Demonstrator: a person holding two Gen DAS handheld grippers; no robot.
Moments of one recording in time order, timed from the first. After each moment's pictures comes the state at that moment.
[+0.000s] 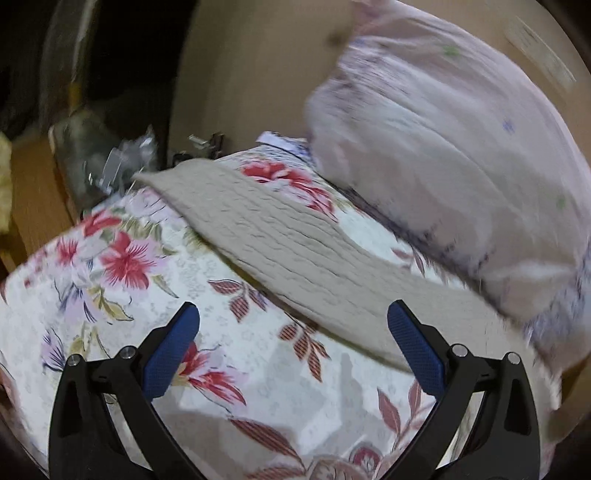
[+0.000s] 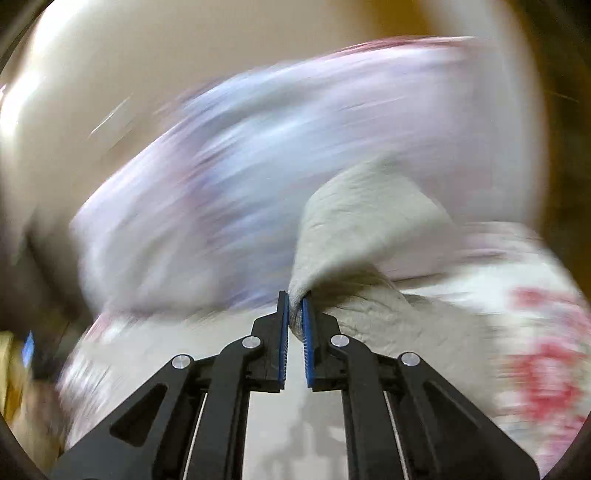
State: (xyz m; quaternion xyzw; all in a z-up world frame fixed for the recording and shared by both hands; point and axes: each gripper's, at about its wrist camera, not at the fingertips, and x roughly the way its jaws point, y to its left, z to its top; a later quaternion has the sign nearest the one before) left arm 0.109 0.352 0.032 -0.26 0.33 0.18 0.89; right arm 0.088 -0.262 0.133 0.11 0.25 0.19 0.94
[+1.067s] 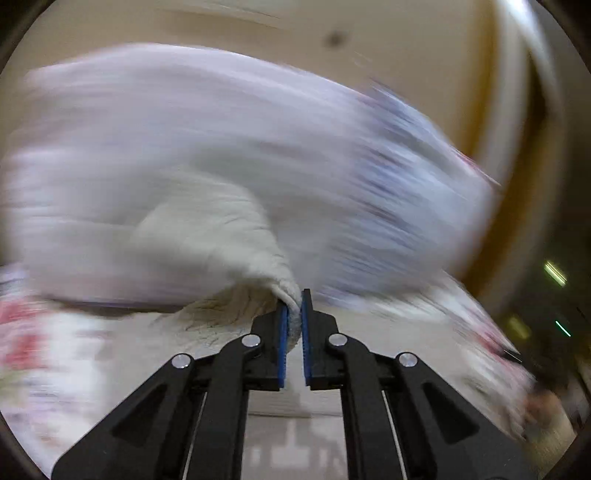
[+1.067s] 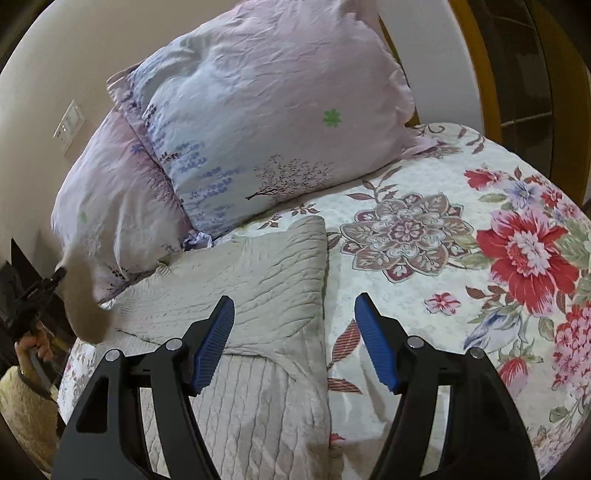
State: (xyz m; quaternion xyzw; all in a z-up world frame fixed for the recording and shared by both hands) left arm 0.182 0.077 0.135 -0.07 0.27 -0.24 0.93; right arm 0.041 -0.384 0.058 0.22 0.32 0.08 0.92
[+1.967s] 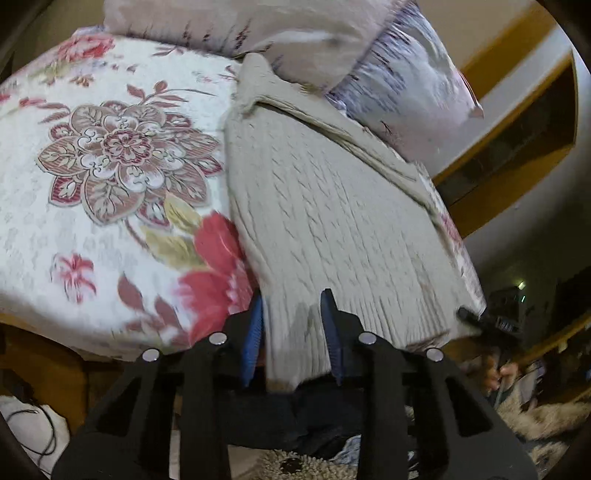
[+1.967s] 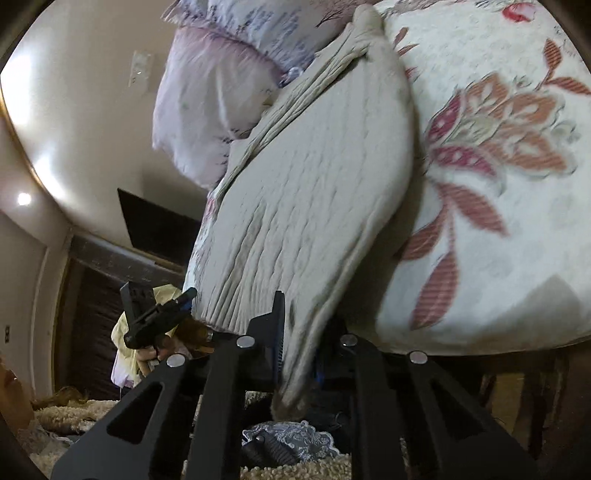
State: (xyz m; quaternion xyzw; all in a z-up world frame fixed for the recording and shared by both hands) left arm -0.056 0.155 0.005 -0.20 0.45 -0.20 0.85; right arm -0.126 -0.337 -0.033 0.36 0.44 0.32 0.76
